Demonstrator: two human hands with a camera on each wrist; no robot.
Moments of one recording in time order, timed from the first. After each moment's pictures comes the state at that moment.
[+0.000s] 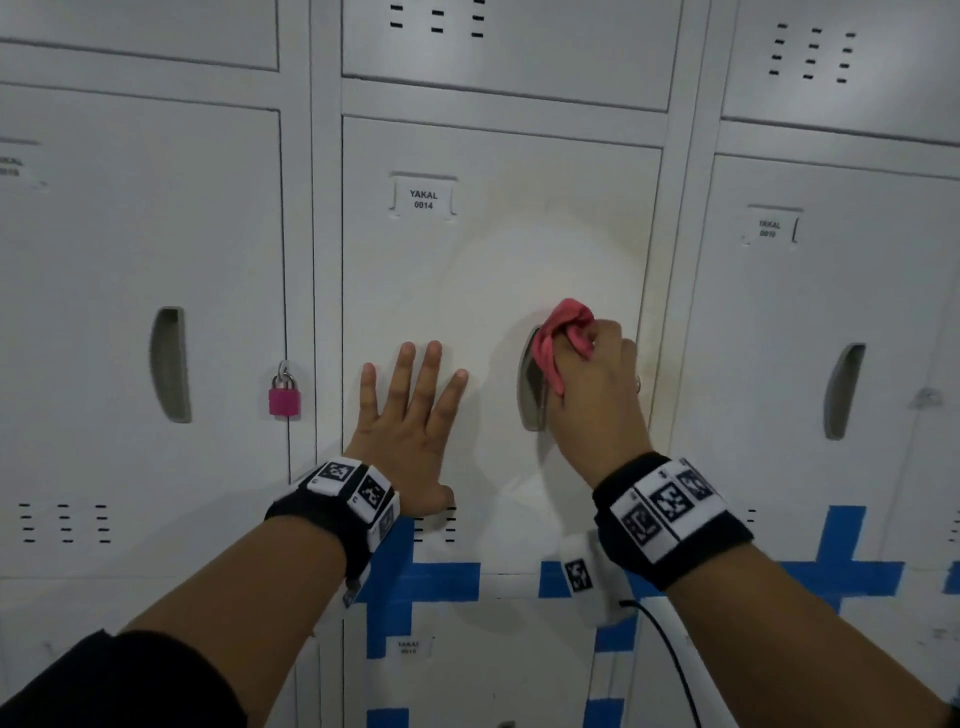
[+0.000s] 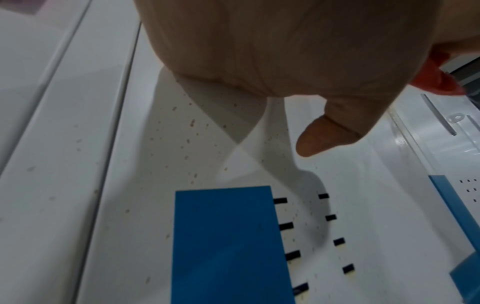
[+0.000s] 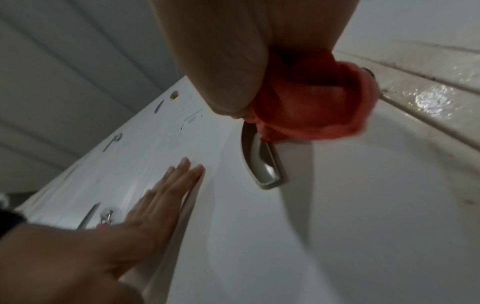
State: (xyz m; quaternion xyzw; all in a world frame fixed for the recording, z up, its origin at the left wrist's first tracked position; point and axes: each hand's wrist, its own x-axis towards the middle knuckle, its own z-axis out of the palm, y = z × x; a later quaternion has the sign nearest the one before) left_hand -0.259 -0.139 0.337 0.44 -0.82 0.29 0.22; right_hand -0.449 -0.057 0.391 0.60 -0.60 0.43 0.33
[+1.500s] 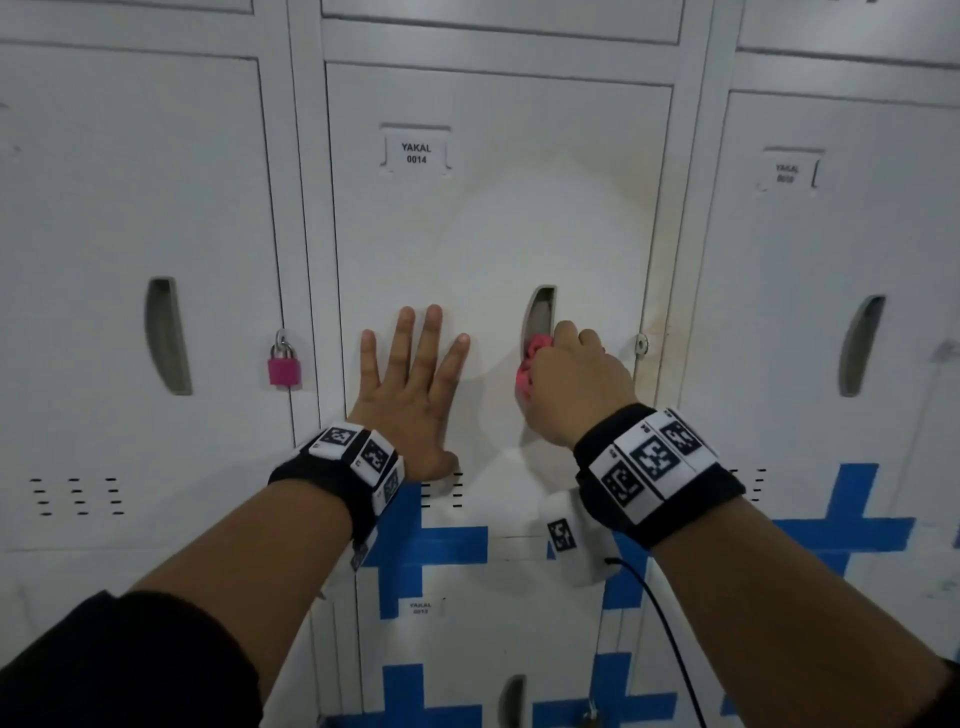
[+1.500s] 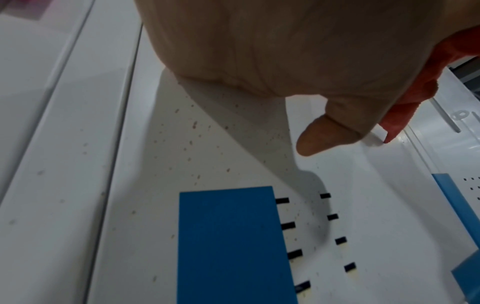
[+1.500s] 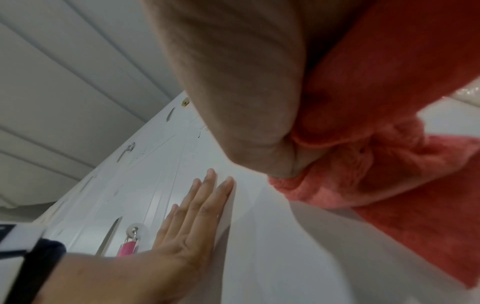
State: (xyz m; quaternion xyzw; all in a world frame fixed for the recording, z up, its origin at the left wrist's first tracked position) left_hand -0.258 -0.127 0.346 0.46 -0.83 0.26 0.18; right_hand -0.419 -0.047 0.395 0.62 -0.72 0.16 0.24
